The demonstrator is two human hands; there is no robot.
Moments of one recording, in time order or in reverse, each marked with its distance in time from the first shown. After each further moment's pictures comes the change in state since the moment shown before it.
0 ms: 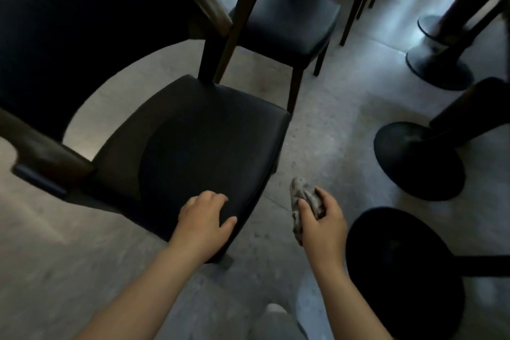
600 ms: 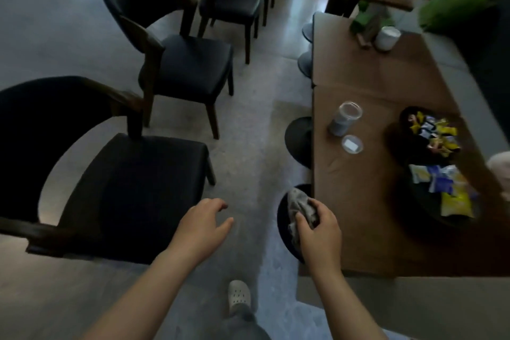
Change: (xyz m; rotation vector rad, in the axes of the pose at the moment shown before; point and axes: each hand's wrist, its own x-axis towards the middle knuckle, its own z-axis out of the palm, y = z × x) left_hand -0.148 0.219 -0.152 -0.059 -0.118 0.314; right_hand -0.081 -0.151 -0.288 -0.111 0.172 0.146
